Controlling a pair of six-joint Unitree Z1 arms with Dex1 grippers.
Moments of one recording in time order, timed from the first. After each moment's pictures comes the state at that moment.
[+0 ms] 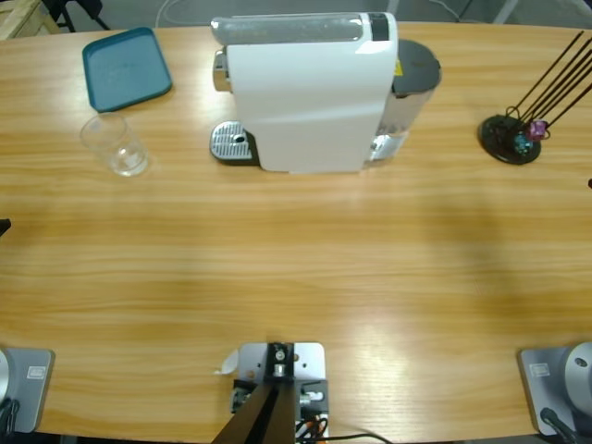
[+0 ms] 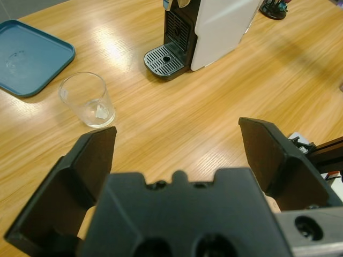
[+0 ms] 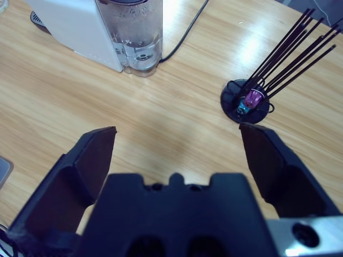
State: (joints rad) arm 0 -0.65 0.70 -0.62 0.45 -0.16 -0.05; arm 1 0.51 0.79 -0.80 0.65 -0.09 -0.01
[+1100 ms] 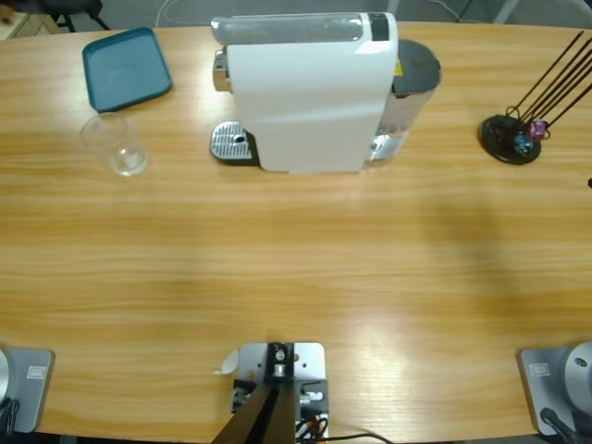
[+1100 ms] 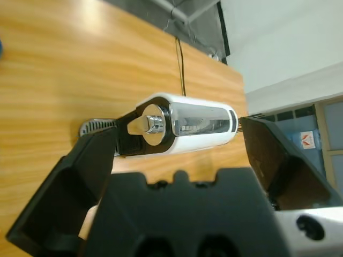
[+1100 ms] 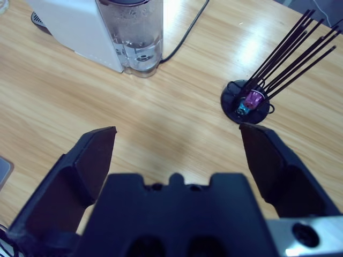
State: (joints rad) arm 0 -0.65 1.41 -1.13 0.22 -0.17 -0.85; arm 1 0.51 0.79 -0.80 0.65 -0.09 -0.01
